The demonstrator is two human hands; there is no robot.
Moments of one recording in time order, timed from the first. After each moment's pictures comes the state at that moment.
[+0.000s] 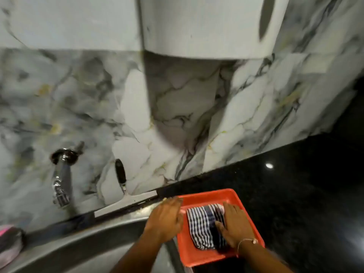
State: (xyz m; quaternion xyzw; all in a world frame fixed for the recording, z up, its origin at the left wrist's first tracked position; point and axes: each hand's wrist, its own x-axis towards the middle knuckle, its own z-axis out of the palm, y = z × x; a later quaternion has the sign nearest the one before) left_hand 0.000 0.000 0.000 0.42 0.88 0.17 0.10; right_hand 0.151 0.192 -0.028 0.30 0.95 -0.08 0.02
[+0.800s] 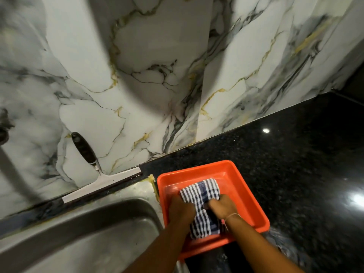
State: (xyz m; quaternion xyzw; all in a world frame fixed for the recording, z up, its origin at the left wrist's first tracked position) left_hand 0.026 0.111 -0.107 -0.04 0.82 0.46 0.33; right_hand 0.103 0.216 -0.094 0.52 0.70 -0.49 0.02
